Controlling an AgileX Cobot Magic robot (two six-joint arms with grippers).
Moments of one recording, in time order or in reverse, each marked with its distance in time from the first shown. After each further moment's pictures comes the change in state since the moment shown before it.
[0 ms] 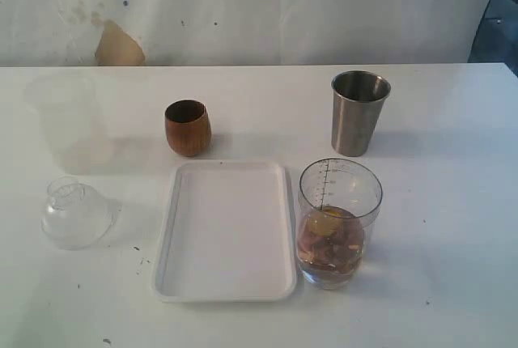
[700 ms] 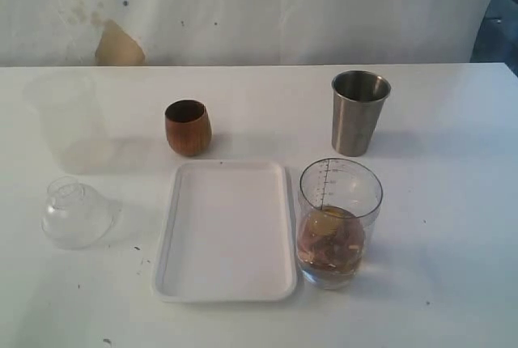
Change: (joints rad) left arm 0.000 0.000 0.000 0.000 -0.002 0.000; right arm 0.021 -0.278 0.228 0.160 1.187 -0.258
